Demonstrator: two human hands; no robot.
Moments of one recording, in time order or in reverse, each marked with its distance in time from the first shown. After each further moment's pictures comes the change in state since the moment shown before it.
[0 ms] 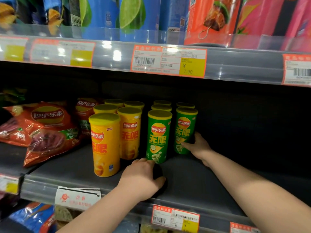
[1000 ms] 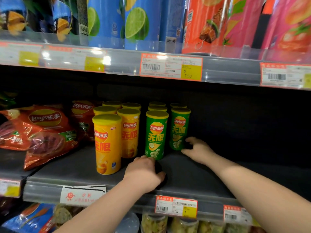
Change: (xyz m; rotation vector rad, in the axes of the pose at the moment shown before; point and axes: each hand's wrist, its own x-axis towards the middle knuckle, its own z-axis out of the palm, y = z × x) left_hand 0.000 0.003 -0.005 0.047 -0.050 0.007; right_hand -0.033 -0.007 -0.011 -0.512 -0.036 0.018
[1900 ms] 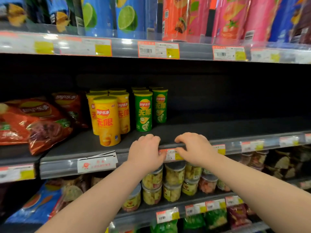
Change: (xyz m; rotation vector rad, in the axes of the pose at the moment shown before) left_hand -0.085 -0.003 -0.012 0.061 0.171 0.436; right_hand -0.184 -0.029 0.018 -0.461 0.183 -0.135
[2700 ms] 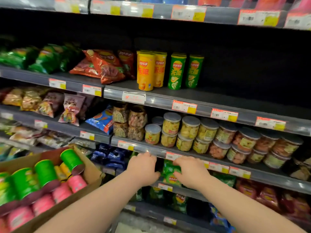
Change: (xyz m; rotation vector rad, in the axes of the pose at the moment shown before) left_hand -0.216 0.095 0.054 0.108 -0.452 -0.414; right_hand -0.185 -0.001 0.073 0.044 -0.453 -0.341
